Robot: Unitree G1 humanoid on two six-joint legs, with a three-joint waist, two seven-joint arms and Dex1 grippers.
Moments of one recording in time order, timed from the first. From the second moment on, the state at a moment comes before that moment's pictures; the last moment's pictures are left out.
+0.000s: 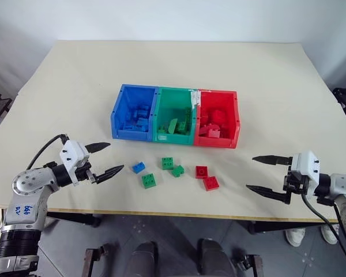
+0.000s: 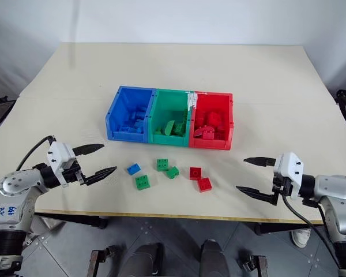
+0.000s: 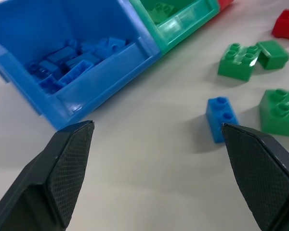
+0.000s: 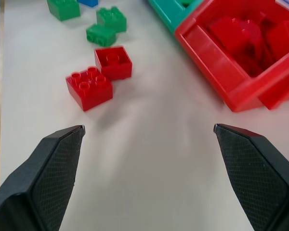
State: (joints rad) left arm -0.19 0.71 0.21 0.12 -0.36 -0.01 -0.96; right arm -0.09 -0.81 -0.20 0.01 0.45 -0.02 1.25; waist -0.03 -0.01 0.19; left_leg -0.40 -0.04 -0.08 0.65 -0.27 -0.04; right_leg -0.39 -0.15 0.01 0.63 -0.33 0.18
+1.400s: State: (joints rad) left arm 0.09 0.73 0.23 -0.39 -0.49 0.21 -1.01; right arm -0.49 -0.72 0.23 0.20 0.23 0.07 1.43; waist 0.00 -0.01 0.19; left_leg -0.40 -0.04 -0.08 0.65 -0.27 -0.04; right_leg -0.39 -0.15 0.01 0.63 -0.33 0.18
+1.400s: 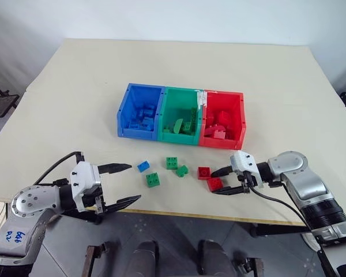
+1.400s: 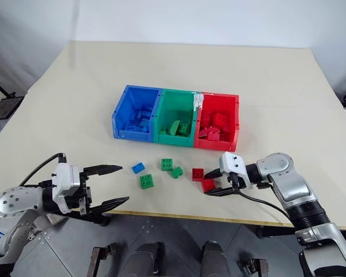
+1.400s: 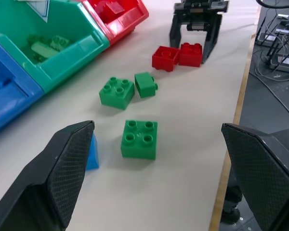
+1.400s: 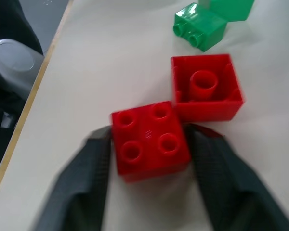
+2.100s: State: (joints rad) left arm 0.21 0.67 0.39 -0.37 -0.55 0.23 -0.90; right arm -0.97 -0.51 0.02 0.65 0.24 0.21 0.94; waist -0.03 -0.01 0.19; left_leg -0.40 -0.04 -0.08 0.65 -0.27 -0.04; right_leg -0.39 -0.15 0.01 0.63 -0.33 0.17
